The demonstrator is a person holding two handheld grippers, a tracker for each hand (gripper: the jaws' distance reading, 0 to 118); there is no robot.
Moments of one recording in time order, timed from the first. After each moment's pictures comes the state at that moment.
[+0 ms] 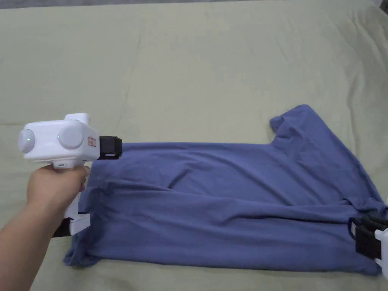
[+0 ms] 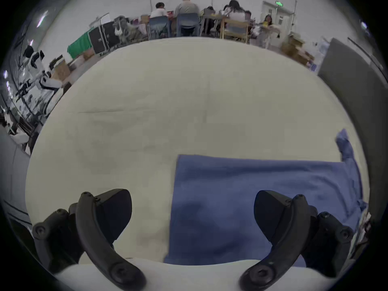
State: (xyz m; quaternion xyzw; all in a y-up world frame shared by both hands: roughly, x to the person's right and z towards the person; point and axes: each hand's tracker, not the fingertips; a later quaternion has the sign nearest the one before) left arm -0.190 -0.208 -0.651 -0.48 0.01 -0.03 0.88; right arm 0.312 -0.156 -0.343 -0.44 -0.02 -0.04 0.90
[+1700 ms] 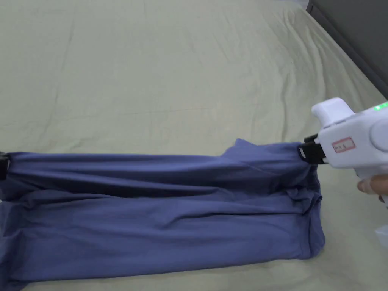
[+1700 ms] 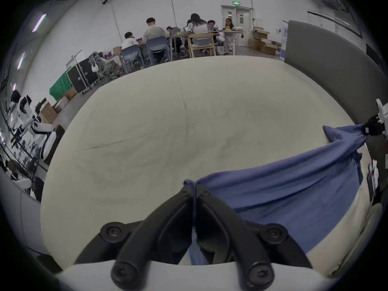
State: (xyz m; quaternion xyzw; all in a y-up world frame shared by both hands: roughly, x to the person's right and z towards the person) left arm -0.191 -0.137 -0.534 -0.40 -0.09 -0.12 0.90; right arm 0.380 -0.106 -0.454 -0.50 0.03 0.09 0.86
